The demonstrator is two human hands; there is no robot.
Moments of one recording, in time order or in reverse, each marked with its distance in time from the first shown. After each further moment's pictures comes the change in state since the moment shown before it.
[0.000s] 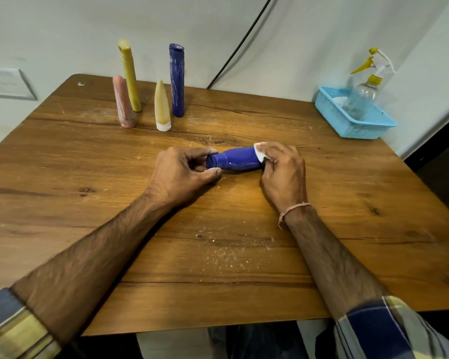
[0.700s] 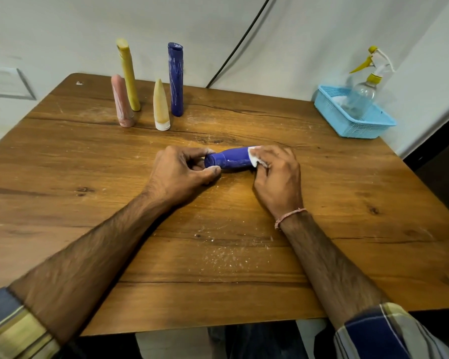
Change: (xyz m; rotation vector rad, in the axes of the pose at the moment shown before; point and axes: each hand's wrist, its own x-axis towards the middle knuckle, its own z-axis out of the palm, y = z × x) left_hand 0.001 0.001 0.000 -0.071 -0.033 -0.074; right_hand -0.010 -0.010 0.001 0.035 0.028 -0.022
